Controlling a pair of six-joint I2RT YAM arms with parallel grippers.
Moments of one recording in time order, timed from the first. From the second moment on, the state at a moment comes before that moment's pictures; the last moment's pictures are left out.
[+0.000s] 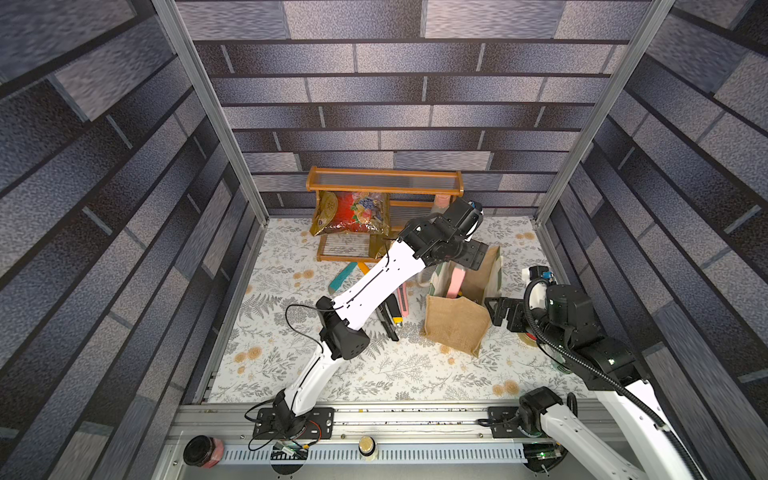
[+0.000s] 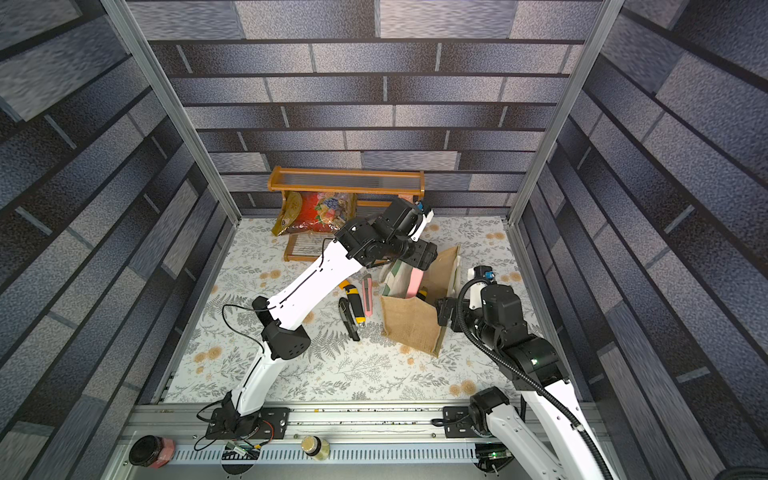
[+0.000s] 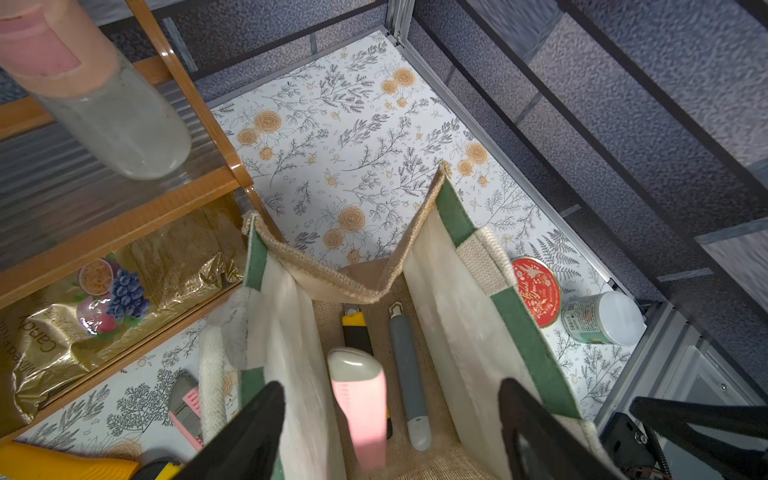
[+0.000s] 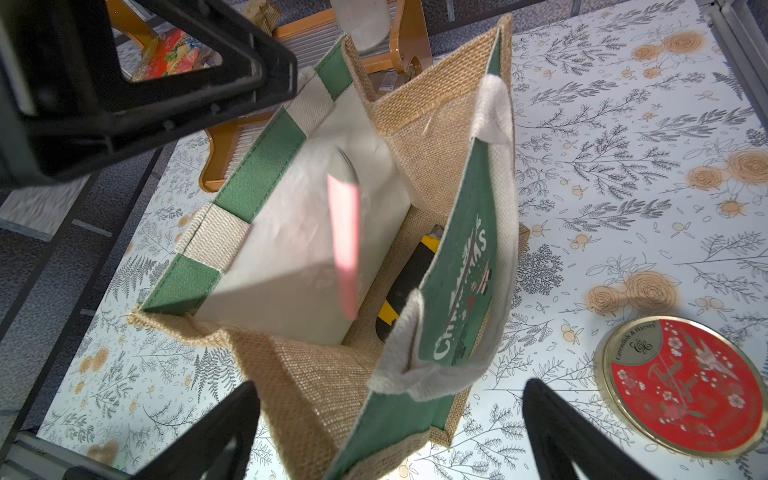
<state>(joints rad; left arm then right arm) -0.92 2.28 2.71 -1.17 0.00 -0.26 0.38 0.65 0.91 -0.88 -0.03 0.40</state>
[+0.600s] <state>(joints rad) -0.92 2.26 2.71 -1.22 -0.10 -0.18 0.38 0.66 0.93 -0.90 -0.03 0.39</state>
